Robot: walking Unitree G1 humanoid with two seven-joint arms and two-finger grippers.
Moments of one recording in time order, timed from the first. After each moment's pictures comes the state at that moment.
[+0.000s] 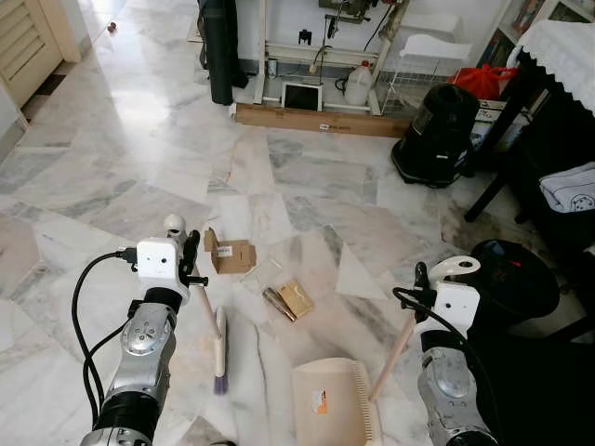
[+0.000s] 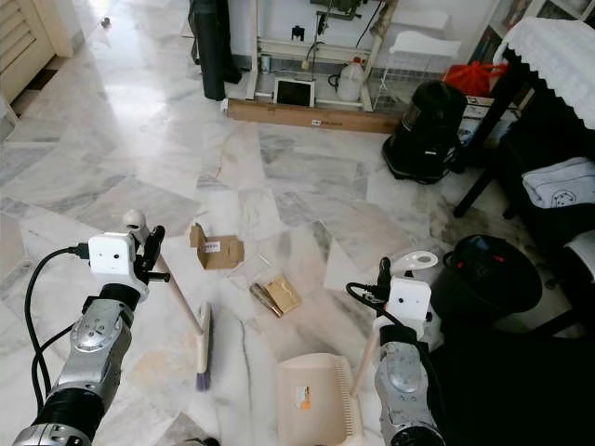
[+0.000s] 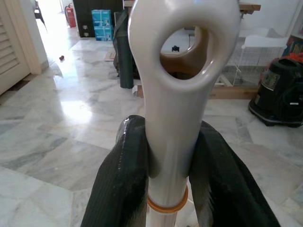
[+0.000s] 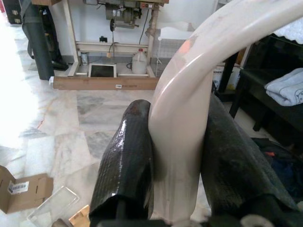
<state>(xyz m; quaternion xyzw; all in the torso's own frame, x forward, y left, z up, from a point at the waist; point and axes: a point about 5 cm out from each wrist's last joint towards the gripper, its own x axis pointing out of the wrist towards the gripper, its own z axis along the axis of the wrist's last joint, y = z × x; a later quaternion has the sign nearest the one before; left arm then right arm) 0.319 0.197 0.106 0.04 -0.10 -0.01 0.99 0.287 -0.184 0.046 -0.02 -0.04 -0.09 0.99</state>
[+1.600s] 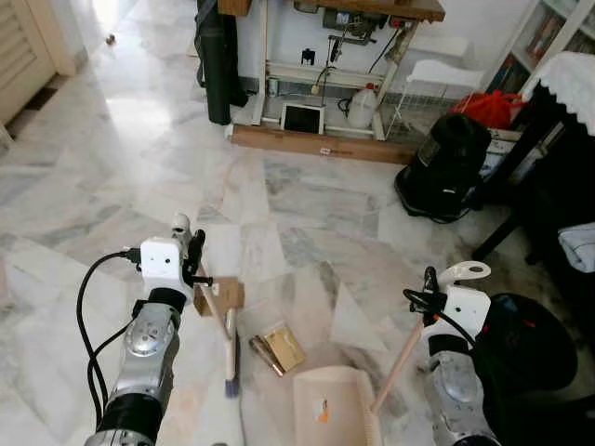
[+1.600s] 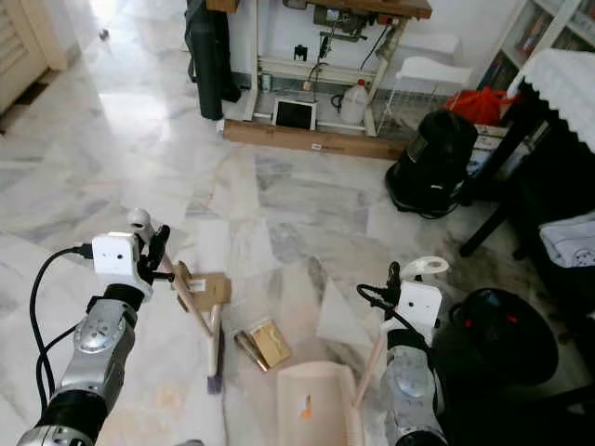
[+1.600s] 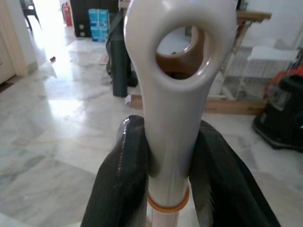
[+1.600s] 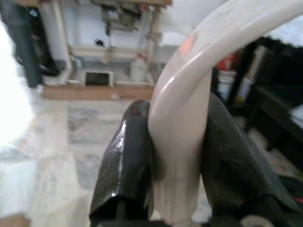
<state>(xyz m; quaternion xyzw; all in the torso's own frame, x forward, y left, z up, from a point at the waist) 0.316 0.198 0.106 0.04 -0.10 -0.01 0.99 0.287 -0.184 0.046 -0.01 -0.04 -0.09 0.99</state>
